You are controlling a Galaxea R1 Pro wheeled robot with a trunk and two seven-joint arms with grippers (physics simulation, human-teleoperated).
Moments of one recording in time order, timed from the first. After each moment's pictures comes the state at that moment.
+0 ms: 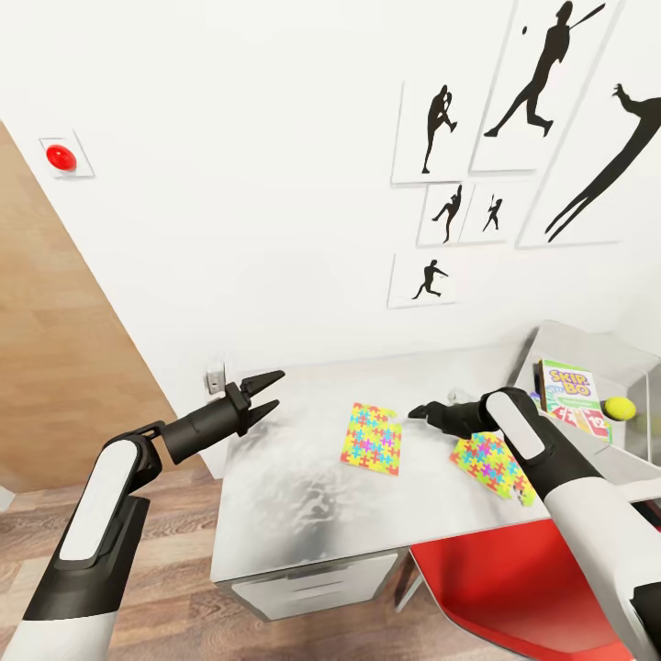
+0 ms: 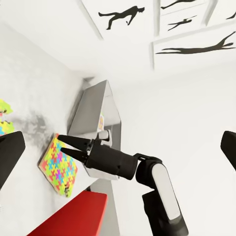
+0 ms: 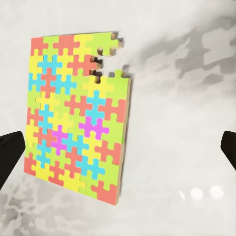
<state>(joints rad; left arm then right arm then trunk) -0.52 0.05 0.03 -1.60 1.47 0.95 0.10 -0.91 -0.25 0.26 -0.89 -0.97 0.96 -0.17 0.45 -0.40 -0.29</state>
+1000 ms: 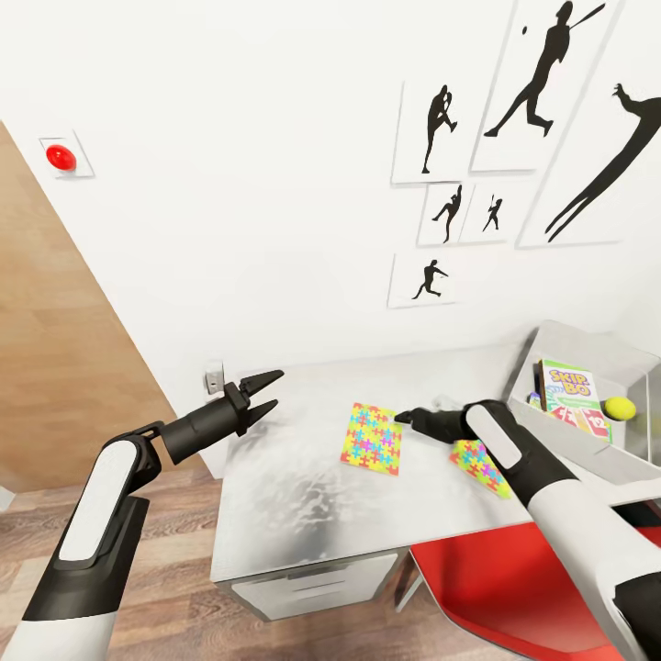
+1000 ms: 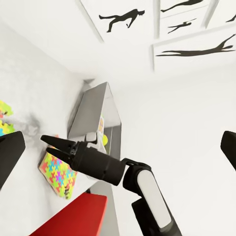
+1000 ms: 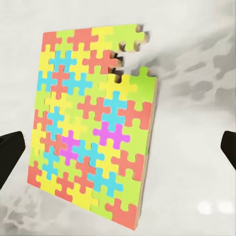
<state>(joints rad) -0.51 0.05 0.03 -1.60 1.47 0.94 0.10 -0.91 -0.21 0.35 -0.79 -0.96 0.80 -0.09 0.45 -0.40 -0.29</state>
